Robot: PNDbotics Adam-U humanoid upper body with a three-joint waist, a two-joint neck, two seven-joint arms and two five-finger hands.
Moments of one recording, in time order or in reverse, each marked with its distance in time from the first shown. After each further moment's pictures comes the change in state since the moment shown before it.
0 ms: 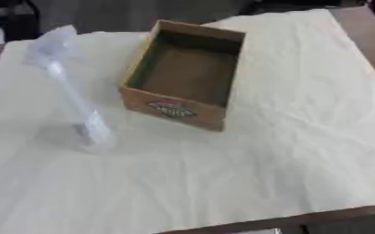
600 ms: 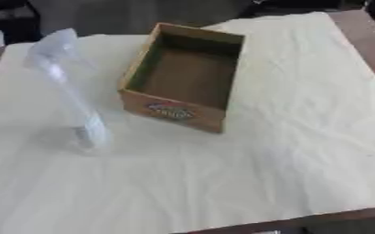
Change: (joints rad) left arm -0.090 -0.107 -0.052 0.170 -0.080 -0.027 -0.076; right arm -0.001 0.000 0.005 0.001 0.000 0.000 0.008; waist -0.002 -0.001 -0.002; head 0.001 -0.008
